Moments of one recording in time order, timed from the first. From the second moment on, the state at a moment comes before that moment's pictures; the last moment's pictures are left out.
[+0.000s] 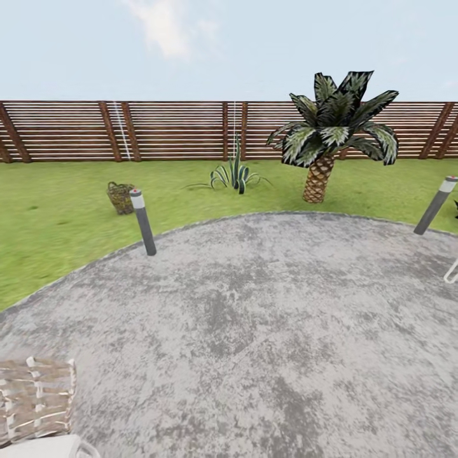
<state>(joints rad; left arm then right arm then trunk) 0.00 -0.01 0.01 -0.11 0.00 0.00 -0.01 -0.05 -0.02 0.01 -0.06 0.25 -0.17 0.00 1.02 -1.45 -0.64</state>
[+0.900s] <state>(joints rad) 0.00 -0.01 0.01 -0.11 0.00 0.00 -0.01 -0.05 -0.02 0.01 -0.06 0.25 -0.17 0.00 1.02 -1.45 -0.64</state>
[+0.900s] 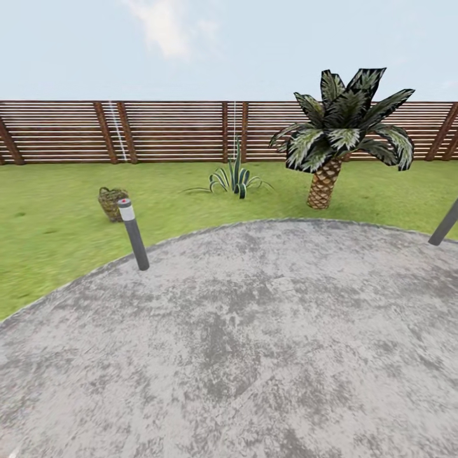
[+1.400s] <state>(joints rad) 0.00 -0.01 0.01 -0.11 0.00 0.00 -0.01 -0.05 -0.02 0.01 -0.06 0.25 -0.17 0.00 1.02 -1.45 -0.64</state>
